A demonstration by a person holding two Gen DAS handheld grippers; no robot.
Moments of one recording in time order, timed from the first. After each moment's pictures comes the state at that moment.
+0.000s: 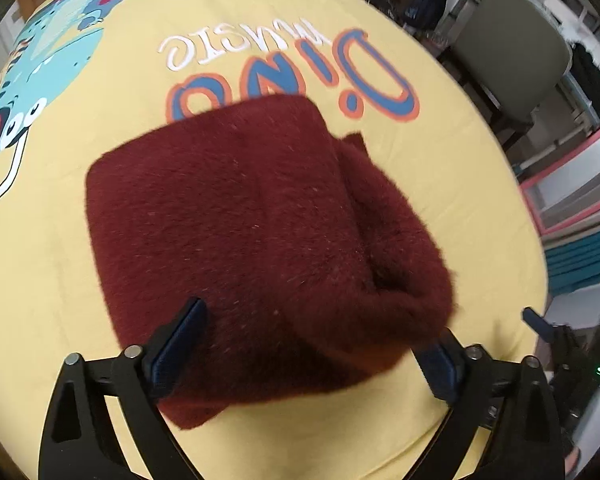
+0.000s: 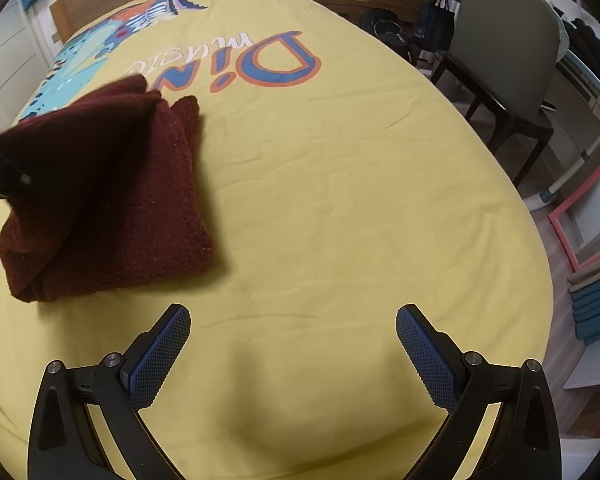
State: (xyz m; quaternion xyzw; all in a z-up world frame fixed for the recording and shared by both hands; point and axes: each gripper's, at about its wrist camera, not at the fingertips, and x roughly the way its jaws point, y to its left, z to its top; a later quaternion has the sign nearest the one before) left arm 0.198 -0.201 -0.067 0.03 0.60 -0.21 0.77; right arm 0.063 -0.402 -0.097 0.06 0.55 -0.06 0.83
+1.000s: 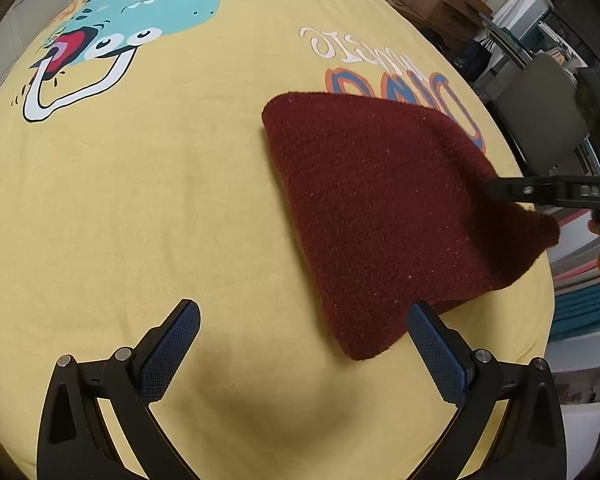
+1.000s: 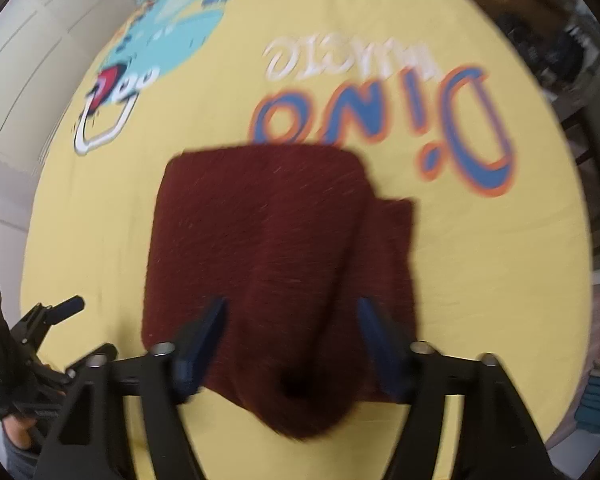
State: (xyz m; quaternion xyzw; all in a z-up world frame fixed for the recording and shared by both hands) left arm 0.166 -0.045 -0.077 -0.04 0.58 -0.15 0.80; right arm 0.242 -0.272 -0.043 0.05 0.65 0.14 0.75
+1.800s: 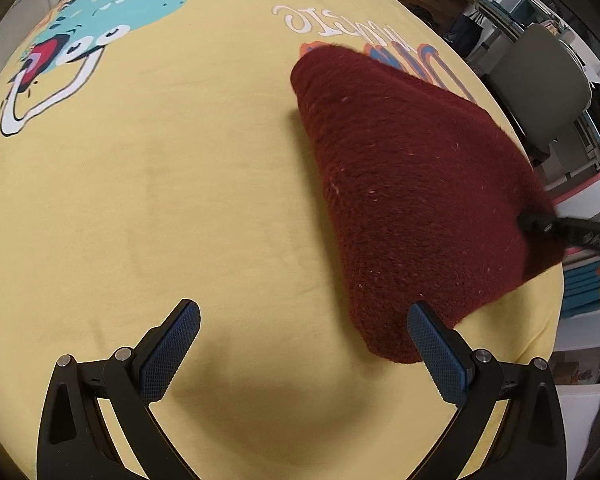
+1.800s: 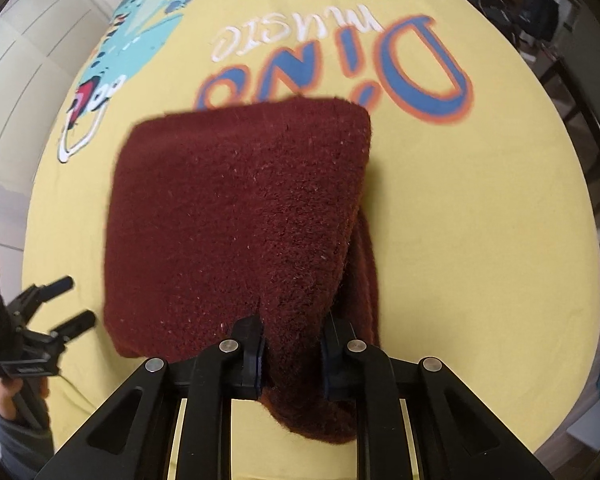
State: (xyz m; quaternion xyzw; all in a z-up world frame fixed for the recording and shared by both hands) left arm 0.160 -0.070 -0.099 -0.02 0.60 -0.17 0.78; right arm 0.186 -0.347 -0.080 0.09 0.65 0.09 0.75
